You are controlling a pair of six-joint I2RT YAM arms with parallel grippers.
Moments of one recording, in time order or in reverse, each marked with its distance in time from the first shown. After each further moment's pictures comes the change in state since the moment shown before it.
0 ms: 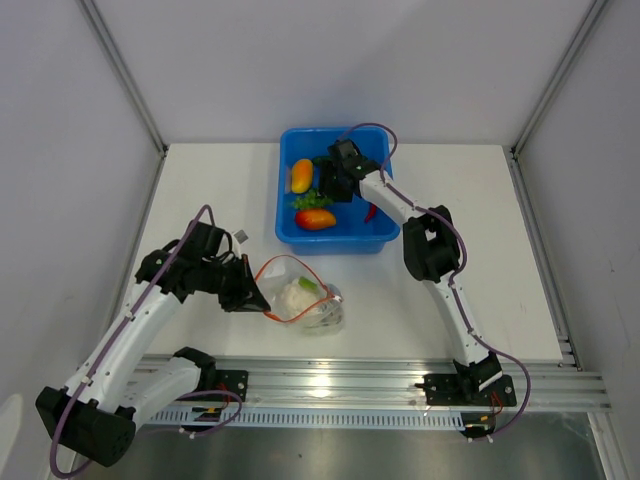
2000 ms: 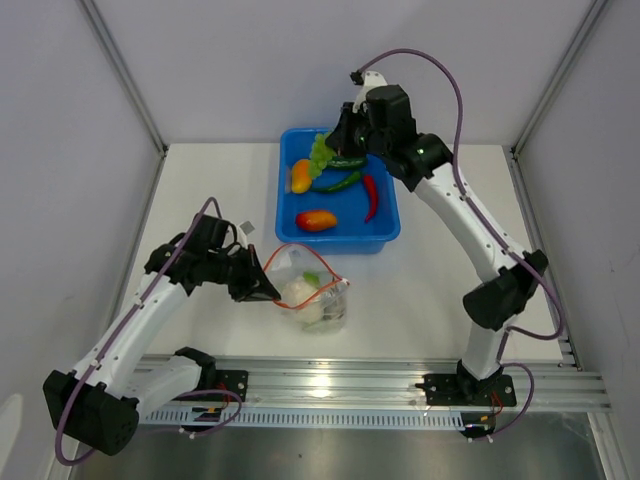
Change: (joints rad) left arm 0.008 0.064 -0.017 0.150 0.079 -0.056; right arm 0.061 -0.659 -0.142 -0.028 -0.015 -0.192
